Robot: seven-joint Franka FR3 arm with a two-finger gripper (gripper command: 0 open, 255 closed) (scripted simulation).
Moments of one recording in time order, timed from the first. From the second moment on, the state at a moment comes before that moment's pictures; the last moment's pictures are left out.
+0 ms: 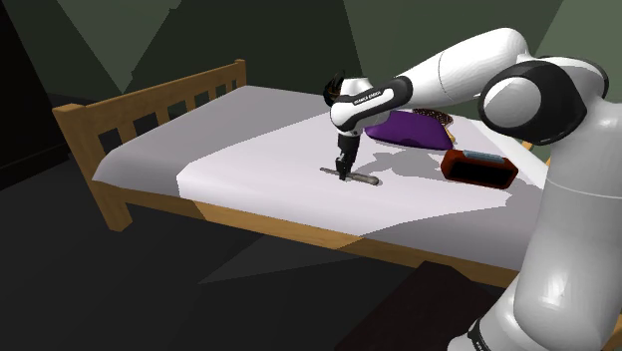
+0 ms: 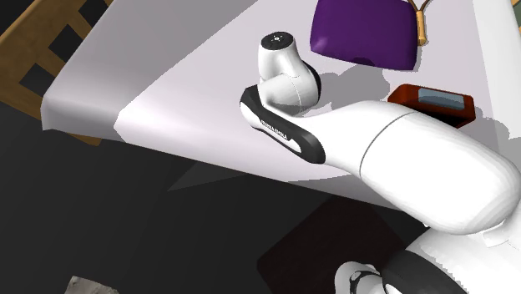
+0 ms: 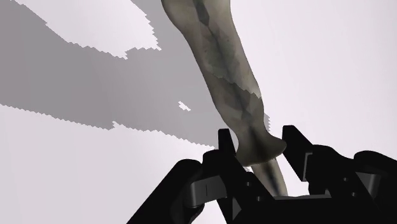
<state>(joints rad) -0.01 0.30 -0.16 -1.84 0.02 2.08 -0.50</state>
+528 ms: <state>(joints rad) -0.01 0.27 -0.17 -1.81 0.01 2.01 -0.50</state>
